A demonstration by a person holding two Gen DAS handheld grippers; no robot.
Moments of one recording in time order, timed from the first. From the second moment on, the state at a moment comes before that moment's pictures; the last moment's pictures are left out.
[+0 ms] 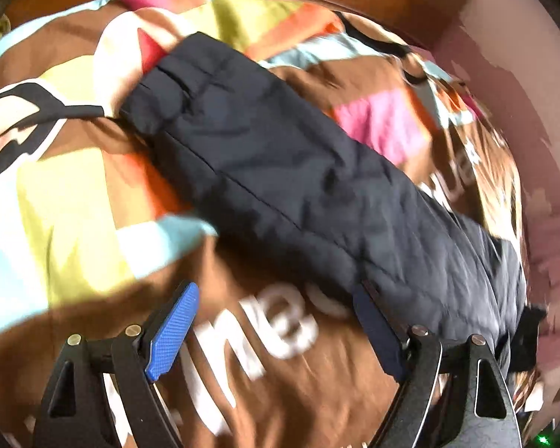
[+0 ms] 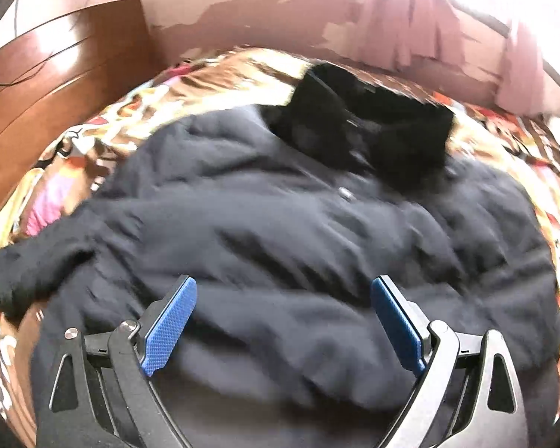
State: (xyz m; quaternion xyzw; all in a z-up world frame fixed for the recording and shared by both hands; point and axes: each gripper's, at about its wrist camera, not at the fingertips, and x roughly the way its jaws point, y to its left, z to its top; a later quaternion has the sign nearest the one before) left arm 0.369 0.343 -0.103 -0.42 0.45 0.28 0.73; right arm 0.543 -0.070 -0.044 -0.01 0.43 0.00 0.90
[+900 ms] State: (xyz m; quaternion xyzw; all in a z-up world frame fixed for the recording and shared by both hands) left arm 0.419 0.317 -0.009 -0.26 0.37 0.28 0.85; right arm 0.540 -0.054 -0.051 0.03 0.43 0.06 0.90
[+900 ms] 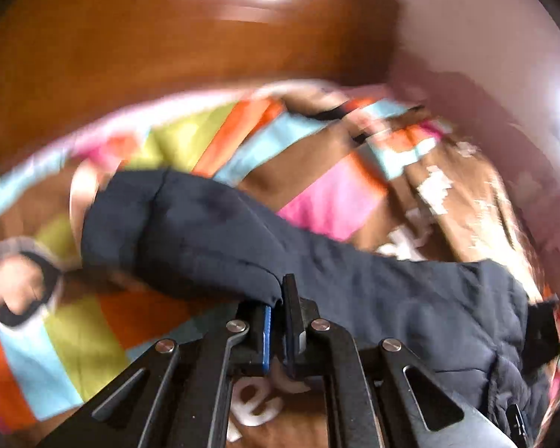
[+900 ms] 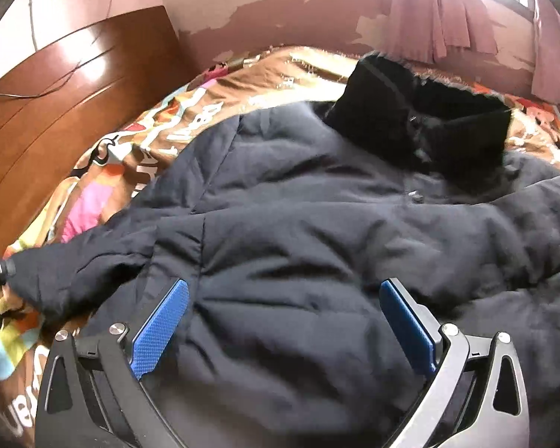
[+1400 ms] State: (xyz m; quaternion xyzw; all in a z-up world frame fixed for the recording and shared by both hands) left arm 0.481 0.105 0.142 -0.07 0.30 0.01 0.95; right arm 0.467 -0.207 0.012 0.05 0.41 -0.02 0.91
